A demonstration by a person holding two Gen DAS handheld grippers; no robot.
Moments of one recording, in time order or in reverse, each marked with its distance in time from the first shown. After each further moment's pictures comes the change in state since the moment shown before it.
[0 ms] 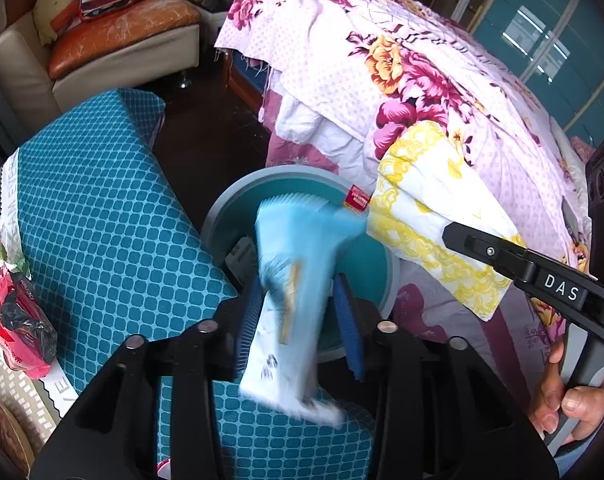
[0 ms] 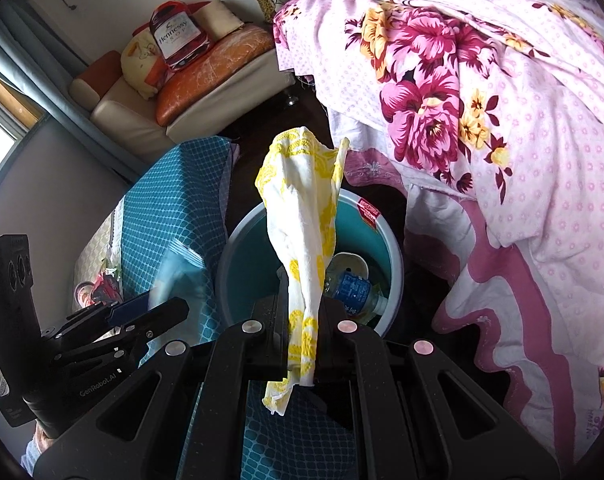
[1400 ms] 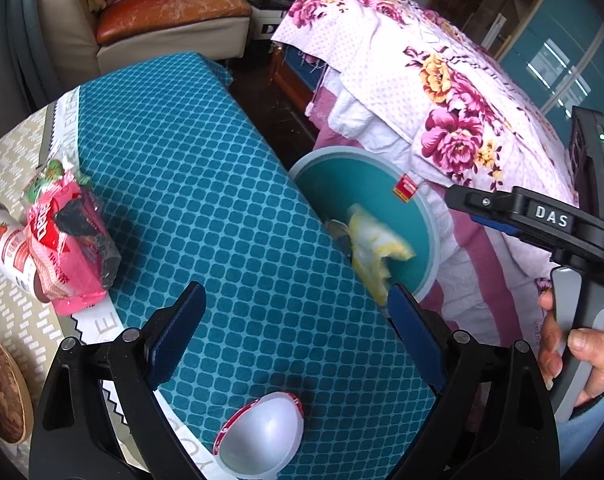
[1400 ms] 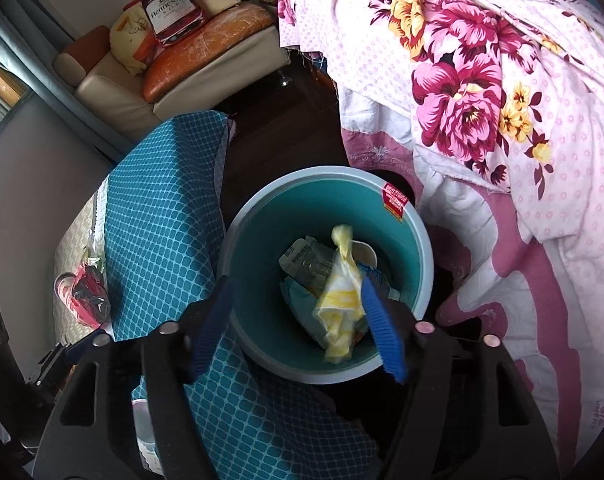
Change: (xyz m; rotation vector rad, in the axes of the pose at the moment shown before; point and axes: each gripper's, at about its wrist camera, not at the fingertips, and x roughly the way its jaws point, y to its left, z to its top) left arm -0.035 0.071 -0.058 -0.127 -0.032 0.028; right arm 0.039 0.037 0.000 -0.024 0.069 -0.071
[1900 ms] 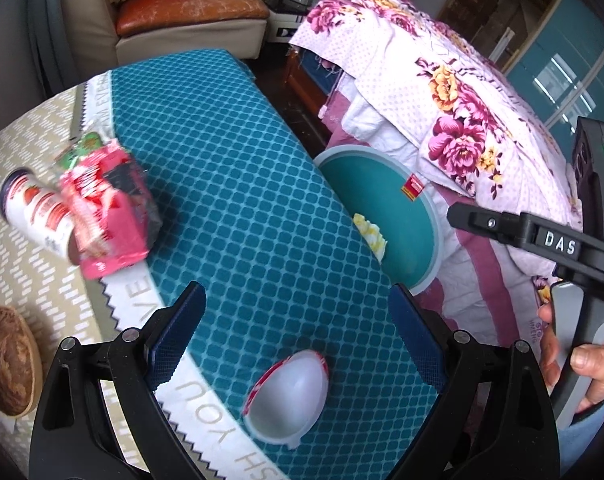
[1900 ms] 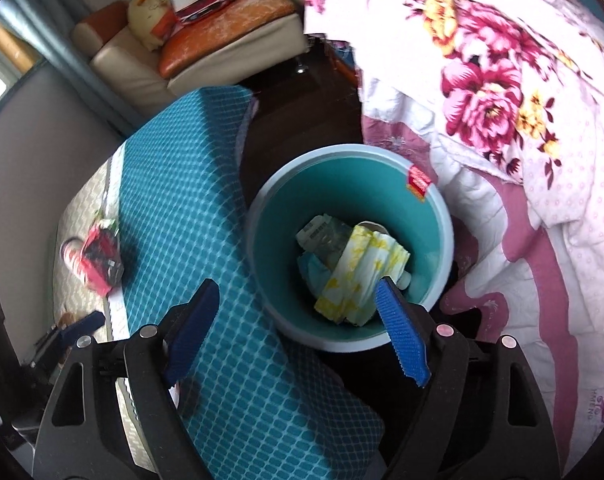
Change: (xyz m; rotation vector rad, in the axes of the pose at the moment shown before) left arm -0.030 0.025 -0.024 -0.045 -0.022 0.006; right arm -0.009 0.039 -0.028 -0.114 0.044 -0.002
